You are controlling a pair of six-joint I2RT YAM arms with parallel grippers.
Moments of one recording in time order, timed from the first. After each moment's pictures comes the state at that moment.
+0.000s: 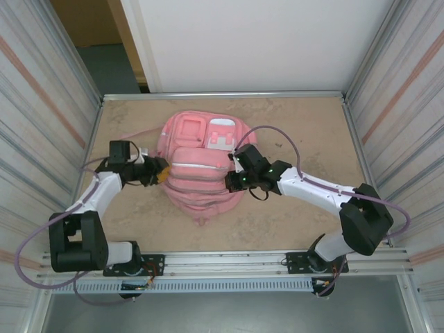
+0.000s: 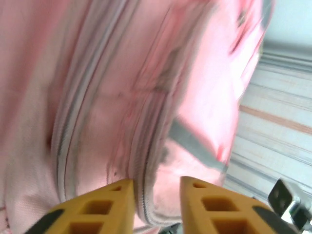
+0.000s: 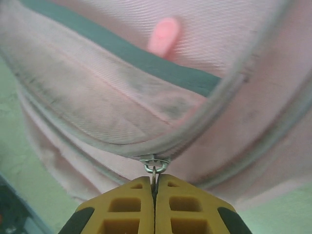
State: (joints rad) left arm 0.04 1.30 0.78 -0.43 0.77 -0.84; right arm 0.82 1.47 0.99 -0.40 -0.16 0.57
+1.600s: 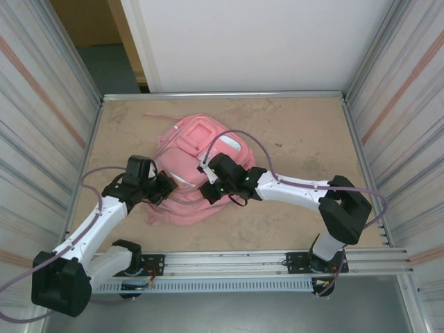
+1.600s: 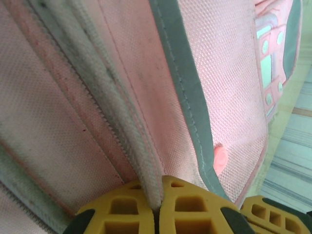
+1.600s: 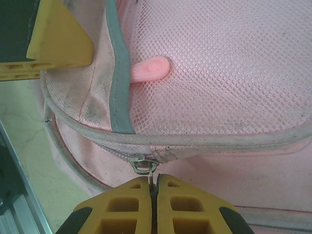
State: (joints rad) left arm -0.30 1.00 0.62 -0.52 0.37 -0.99; right arm 0.97 1.62 1.07 -0.27 -0.14 0.32
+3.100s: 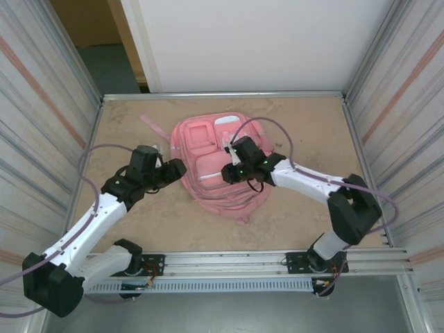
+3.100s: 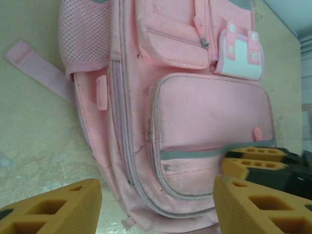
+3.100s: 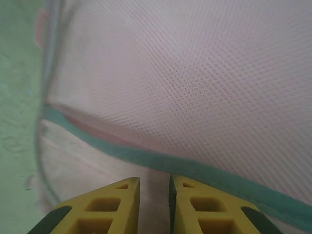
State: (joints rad) left arm -0.44 0.97 0.77 -0.54 0.10 -0.81; right arm 0.75 1.65 1.08 -0.36 -0.13 0.40
